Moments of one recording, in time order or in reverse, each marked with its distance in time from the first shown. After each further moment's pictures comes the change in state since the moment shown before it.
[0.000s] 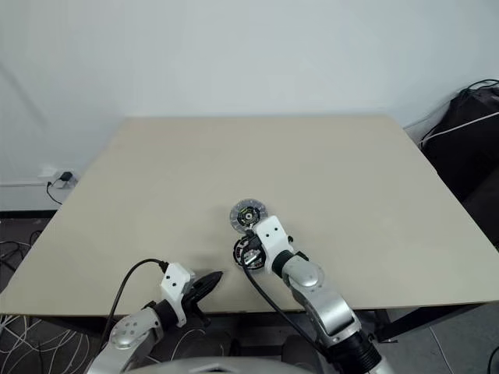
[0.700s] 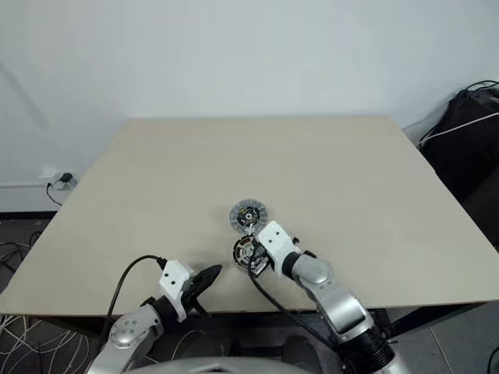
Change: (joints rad) left arm -0.019 -0.005 0.000 0.013 0.043 -0.121 0.019; right arm -0.047 -0.214 0.010 -0.112 -0.109 0.107 0.245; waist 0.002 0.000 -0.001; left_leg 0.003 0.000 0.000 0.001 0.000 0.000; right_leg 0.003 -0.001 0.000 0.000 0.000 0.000
